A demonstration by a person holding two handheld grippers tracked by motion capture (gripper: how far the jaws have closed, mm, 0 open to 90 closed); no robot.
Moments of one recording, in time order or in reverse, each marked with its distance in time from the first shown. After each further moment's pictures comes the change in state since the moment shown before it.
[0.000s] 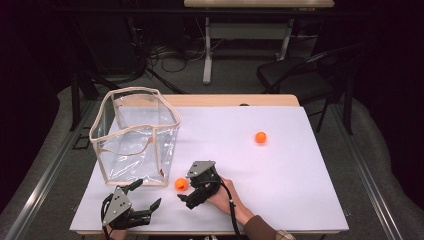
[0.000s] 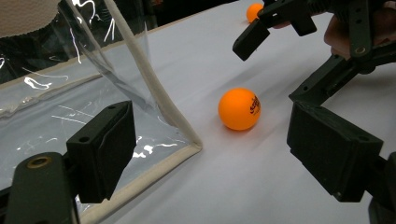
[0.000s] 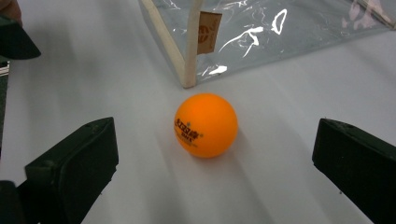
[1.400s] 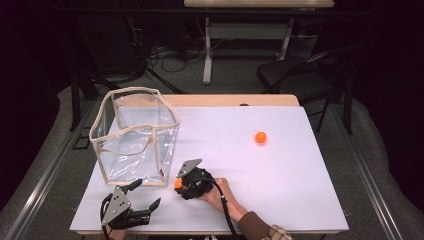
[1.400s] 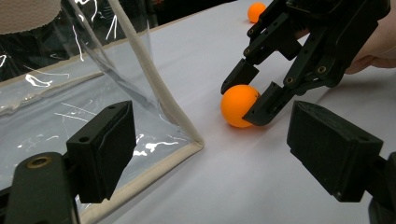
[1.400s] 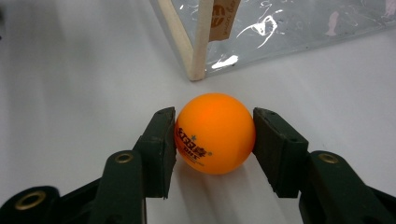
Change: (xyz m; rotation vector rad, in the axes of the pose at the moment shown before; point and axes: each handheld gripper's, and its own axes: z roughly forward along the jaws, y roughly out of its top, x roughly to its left) left arm 0.002 -0.001 -0.001 0.003 0.002 -0.005; right arm 0.002 0.009 0.024 0.111 0.025 -0.034
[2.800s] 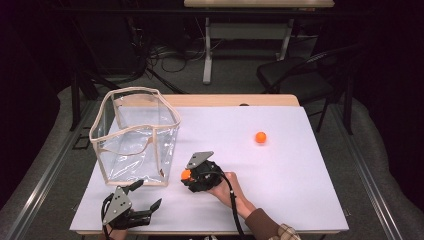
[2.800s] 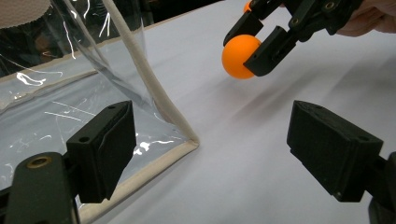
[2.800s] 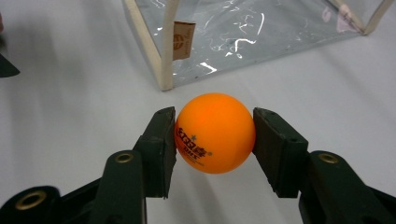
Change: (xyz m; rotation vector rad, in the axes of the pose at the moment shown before) left arm -0.001 0.000 0.002 0.008 -0.017 -0.003; right arm -0.017 0.005 -0.036 -0.051 -0.058 0.011
